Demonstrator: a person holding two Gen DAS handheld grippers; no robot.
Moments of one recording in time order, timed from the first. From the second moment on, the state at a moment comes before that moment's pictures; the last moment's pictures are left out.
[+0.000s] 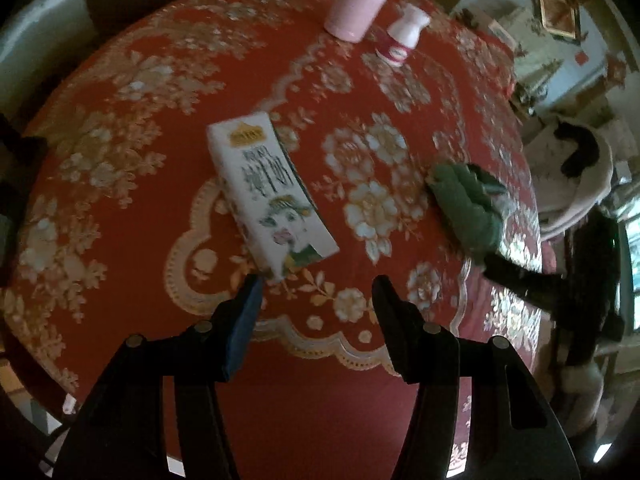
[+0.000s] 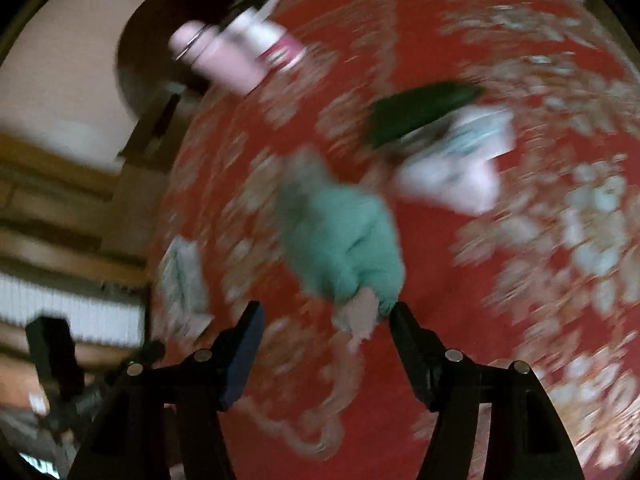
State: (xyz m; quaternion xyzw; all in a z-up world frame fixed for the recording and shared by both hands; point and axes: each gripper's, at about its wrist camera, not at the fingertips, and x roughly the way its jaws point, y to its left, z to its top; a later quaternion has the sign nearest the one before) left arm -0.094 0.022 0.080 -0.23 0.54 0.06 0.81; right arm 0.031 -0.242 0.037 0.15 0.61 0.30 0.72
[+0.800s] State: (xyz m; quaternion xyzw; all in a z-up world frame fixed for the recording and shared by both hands) left arm -0.039 0.044 0.039 -0.24 0.52 0.16 0.81; right arm 0.059 -0.194 0.032 -0.04 0.58 0.25 0.78
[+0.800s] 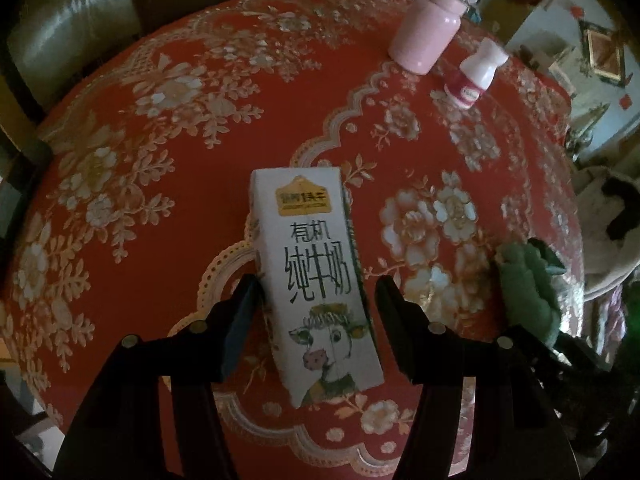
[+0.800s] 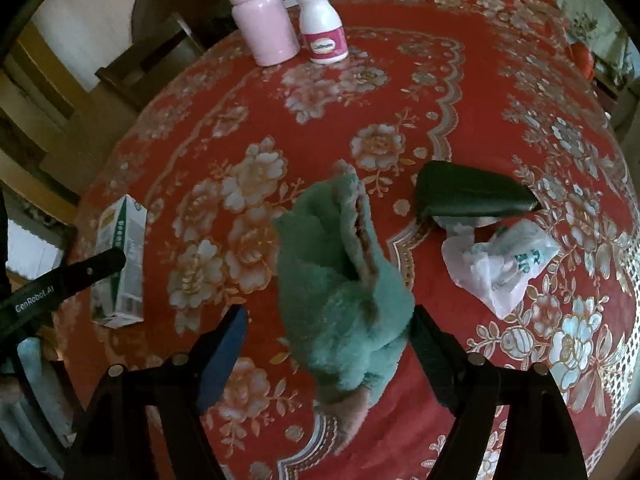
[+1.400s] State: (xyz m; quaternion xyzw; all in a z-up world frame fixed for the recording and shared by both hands) left arm -0.041 -0.026 0.079 -0.20 0.50 0.06 0.84; right arm 0.025 -0.260 0.072 0.05 0.55 0.24 0.80
